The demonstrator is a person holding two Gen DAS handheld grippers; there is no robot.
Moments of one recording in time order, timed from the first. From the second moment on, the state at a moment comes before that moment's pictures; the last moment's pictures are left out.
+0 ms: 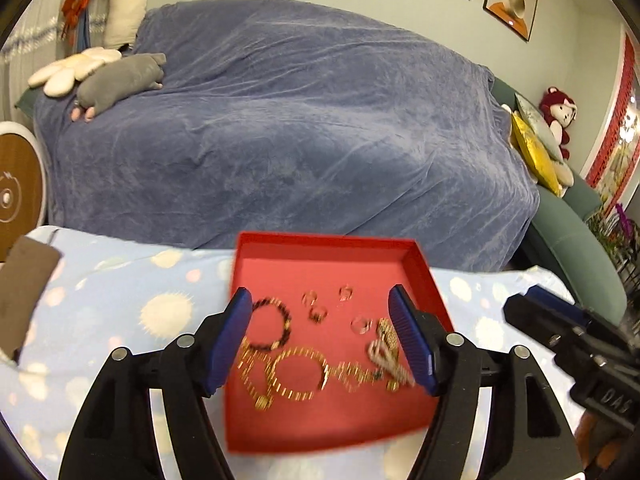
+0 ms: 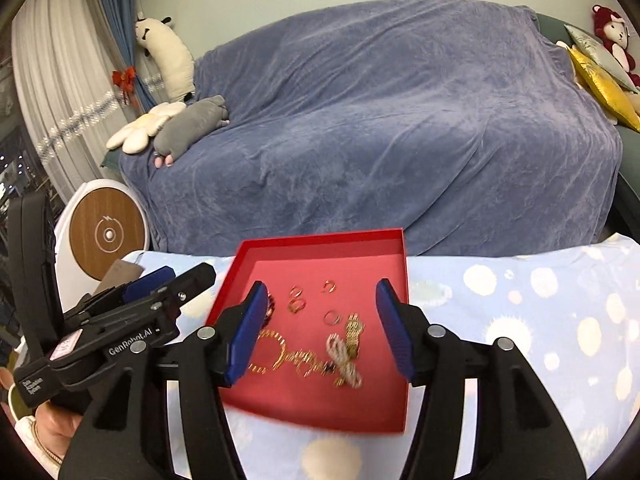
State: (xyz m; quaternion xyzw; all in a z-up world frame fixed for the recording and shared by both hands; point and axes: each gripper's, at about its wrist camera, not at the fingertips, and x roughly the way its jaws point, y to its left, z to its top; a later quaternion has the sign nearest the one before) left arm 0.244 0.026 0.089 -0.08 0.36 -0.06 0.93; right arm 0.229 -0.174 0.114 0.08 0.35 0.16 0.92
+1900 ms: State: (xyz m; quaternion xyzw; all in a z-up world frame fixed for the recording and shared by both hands) left arm 0.087 0.017 0.014 -0.04 0.44 0.01 0.90; right arm 0.083 -0.154 0.036 0.00 0.37 0.08 0.92
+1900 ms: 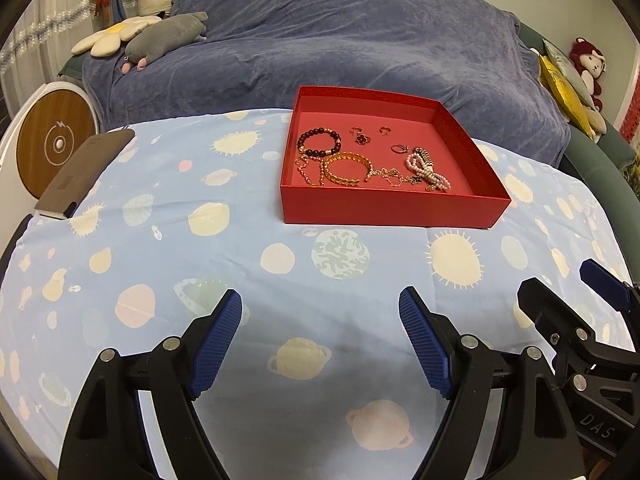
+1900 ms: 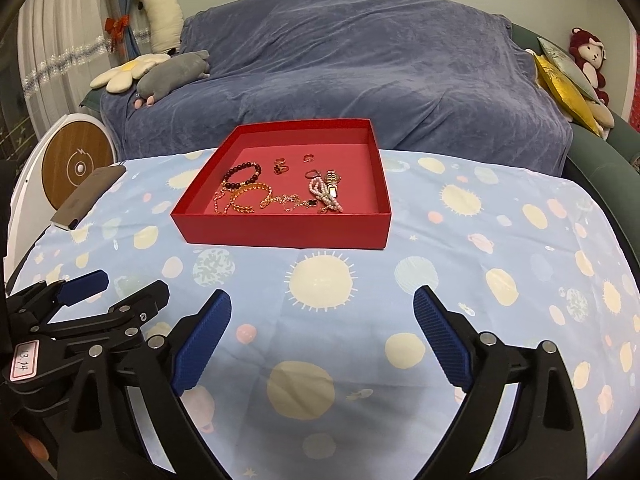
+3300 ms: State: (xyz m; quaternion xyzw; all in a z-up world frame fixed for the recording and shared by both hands) left arm 0.080 0.001 0.019 0.00 0.42 0.04 0.91; right arm 0.077 -0.169 0.032 0.01 0.37 0.07 0.93
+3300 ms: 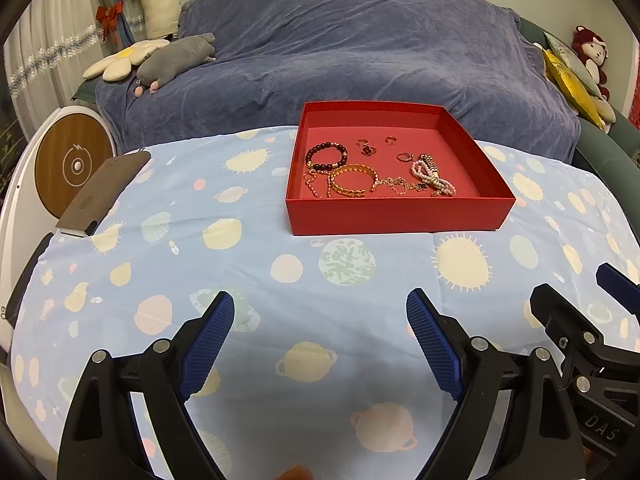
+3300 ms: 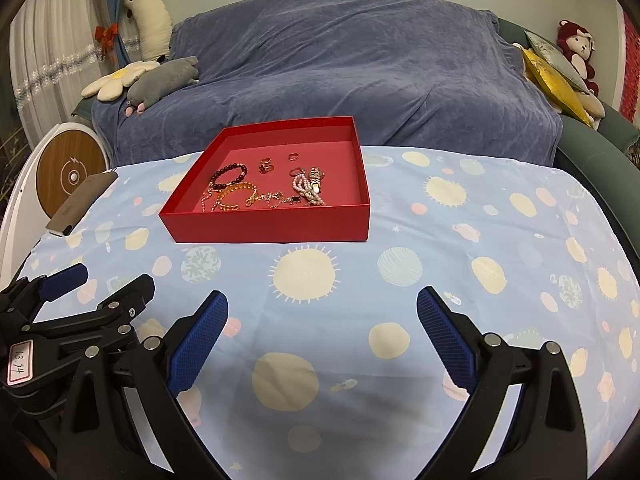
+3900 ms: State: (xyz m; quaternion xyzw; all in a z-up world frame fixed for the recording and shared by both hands) left arm 0.079 0.002 0.020 -0.01 0.42 0.05 0.91; right arm 0.074 -0.166 0.032 0.01 0.37 0.07 0.93
